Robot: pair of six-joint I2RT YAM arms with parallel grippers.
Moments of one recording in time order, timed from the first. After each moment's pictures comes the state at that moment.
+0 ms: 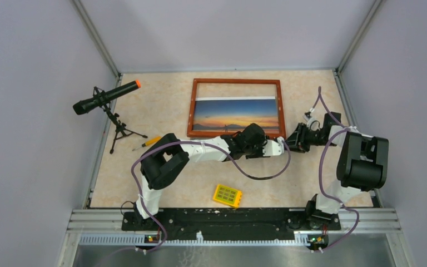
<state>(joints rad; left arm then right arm) -1.02 1.99 1.32 -0.05 0.04 0.63 -0.24 1.65 0.81 -0.43 -0.98 0.11</state>
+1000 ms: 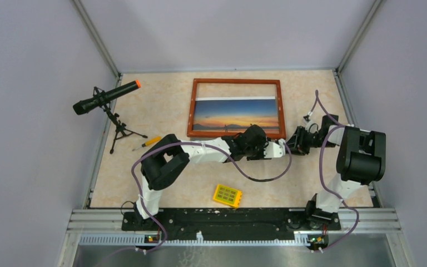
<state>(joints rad) -1.04 1.99 1.32 -0.05 0.06 0.63 -0.25 1.72 0.81 -0.43 -0.89 0.08</state>
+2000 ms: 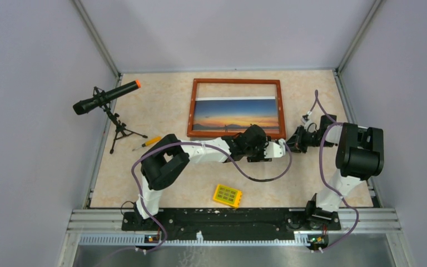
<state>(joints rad) -1.04 1.99 1.32 -0.05 0.08 0.62 -0.23 1.78 0.81 -0.32 -0.94 0.15</state>
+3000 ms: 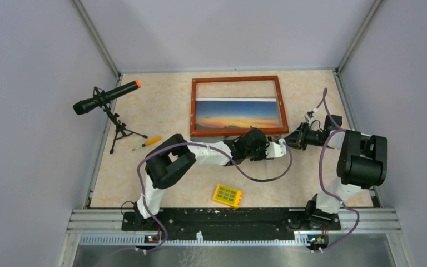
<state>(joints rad) -1.04 2.04 1.29 0.13 0.04 0.58 -0.27 1.69 0.73 -0.14 -1.13 0.32</state>
